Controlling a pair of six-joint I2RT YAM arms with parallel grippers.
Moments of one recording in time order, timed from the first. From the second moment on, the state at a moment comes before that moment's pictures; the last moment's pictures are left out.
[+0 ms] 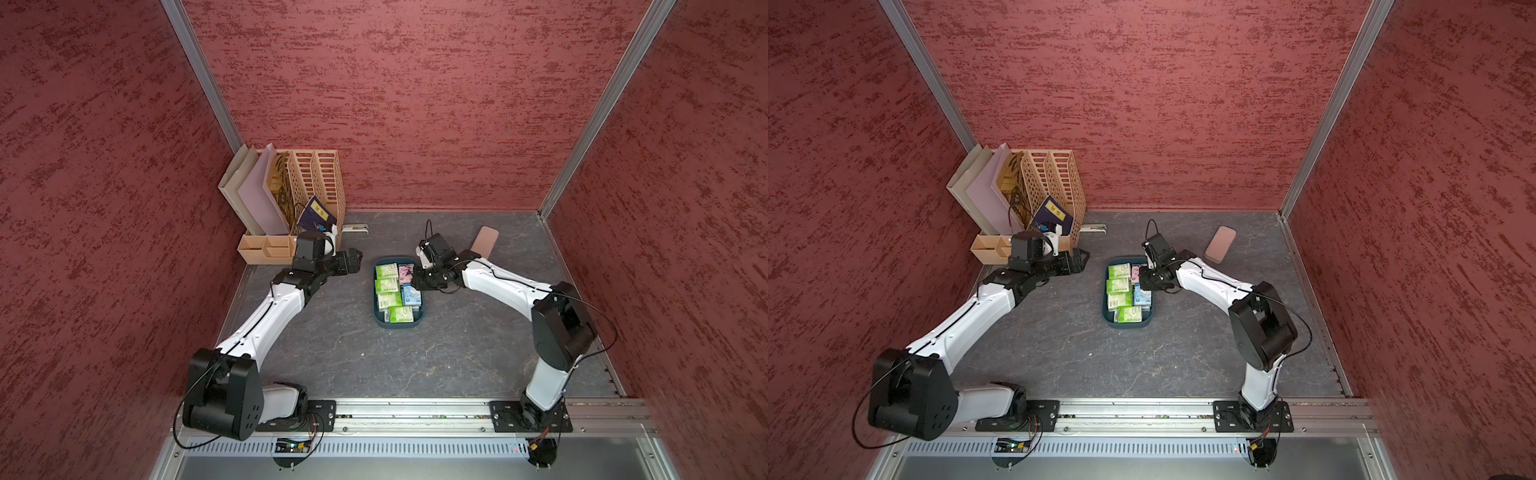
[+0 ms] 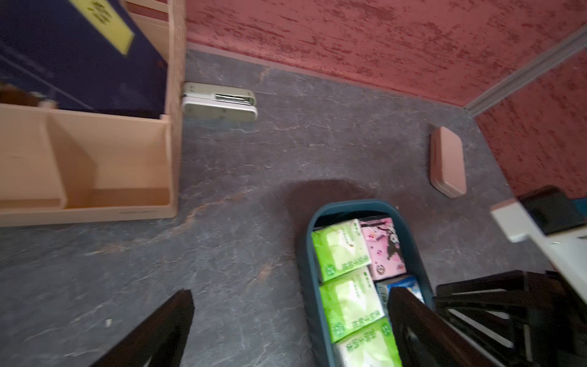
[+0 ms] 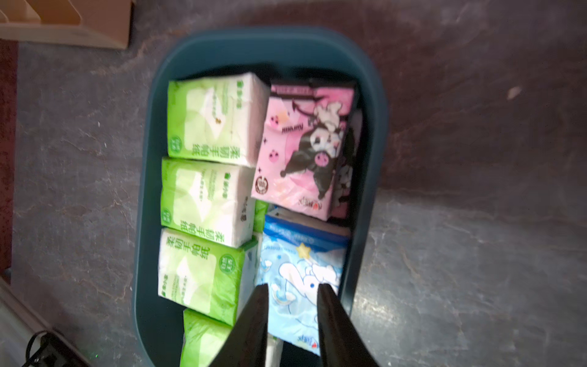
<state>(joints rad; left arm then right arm) -0.16 1.26 0.90 -0.23 0.15 -0.29 0.62 1.78 1.35 -0.55 -0.13 0.49</state>
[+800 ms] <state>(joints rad) 0.11 1.26 0.37 0.56 0.02 -0.18 0.22 1.37 1.10 -0.25 0.14 0.23</state>
